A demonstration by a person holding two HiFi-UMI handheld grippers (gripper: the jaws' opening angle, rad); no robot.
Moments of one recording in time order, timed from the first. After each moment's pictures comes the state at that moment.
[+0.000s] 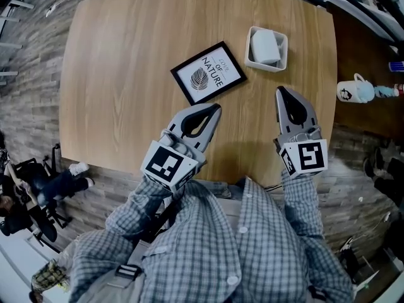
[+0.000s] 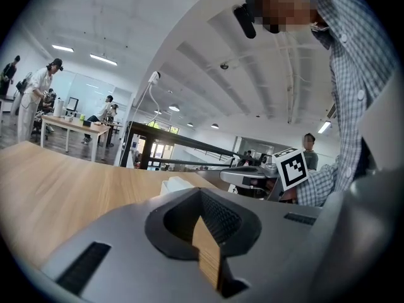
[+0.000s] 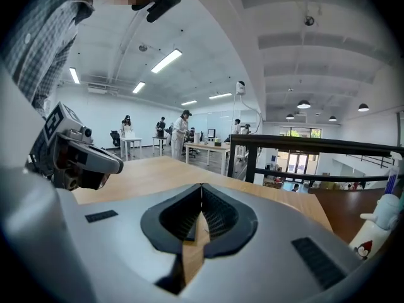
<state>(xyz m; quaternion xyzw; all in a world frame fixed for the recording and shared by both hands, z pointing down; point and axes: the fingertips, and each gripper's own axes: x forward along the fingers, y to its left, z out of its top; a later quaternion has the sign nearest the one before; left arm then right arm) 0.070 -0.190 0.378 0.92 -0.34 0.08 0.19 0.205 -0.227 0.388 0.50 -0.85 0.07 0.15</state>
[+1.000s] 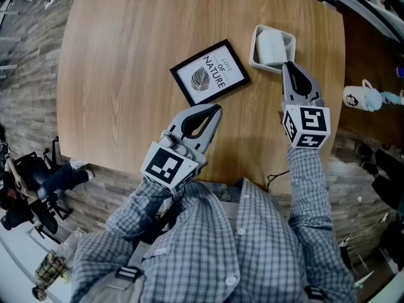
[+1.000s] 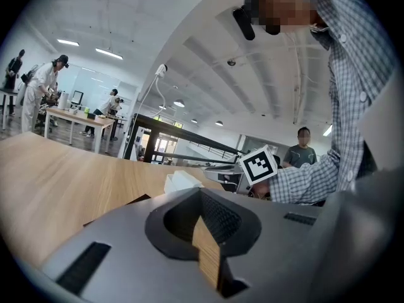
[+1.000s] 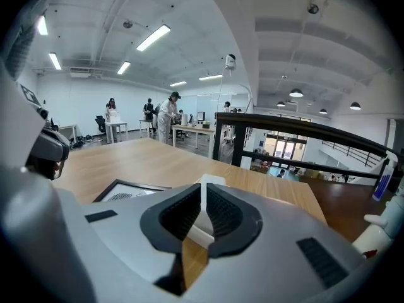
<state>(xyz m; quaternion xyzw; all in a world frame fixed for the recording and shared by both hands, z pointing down) 0.070 -0.204 0.397 0.91 -0.35 0.09 0.21 0.231 -0.311 0.443 0.54 -0.80 0.11 0.22</state>
